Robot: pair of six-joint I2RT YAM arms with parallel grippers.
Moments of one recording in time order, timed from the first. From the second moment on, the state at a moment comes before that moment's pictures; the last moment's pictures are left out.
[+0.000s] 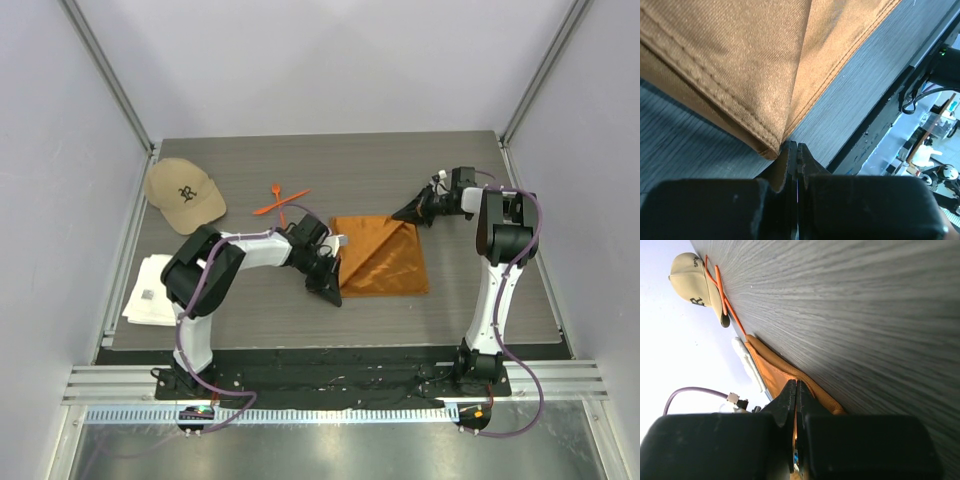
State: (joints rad) left arm -0.70 1.95 1.10 -0.32 0.70 -0.43; right arm -0.11 2.27 1.44 -0.26 -0.94 0.62
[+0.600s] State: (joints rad) left arm -0.65 1.78 1.19 -0.38 0.63 -0.49; right arm -0.13 2.24 1.53 -0.45 -0.84 0.55
